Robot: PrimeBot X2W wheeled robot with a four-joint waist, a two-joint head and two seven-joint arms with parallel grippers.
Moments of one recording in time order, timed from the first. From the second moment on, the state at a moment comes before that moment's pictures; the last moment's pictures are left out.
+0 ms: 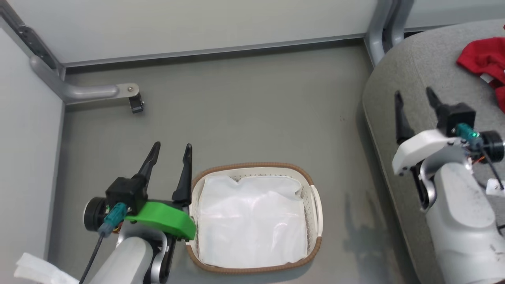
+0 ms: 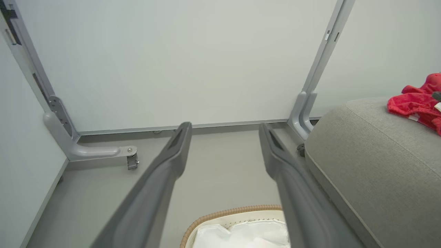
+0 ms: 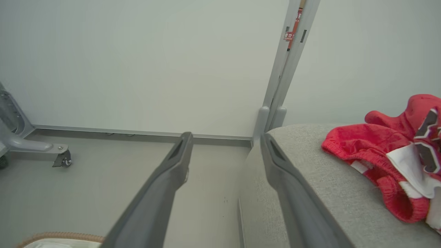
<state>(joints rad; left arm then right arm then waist) -0.32 0.27 -0.55 0.24 -0.56 0.14 -0.26 -0.62 -0.11 -0.09 0.69 -0.01 0.13 -0.26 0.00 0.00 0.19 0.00</state>
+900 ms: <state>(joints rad) 0.09 0.15 -0.23 0.16 -0.44 0.09 -0.26 -0.06 -0.05 0.01 0.27 0.17 0.13 -0.26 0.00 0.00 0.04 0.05</state>
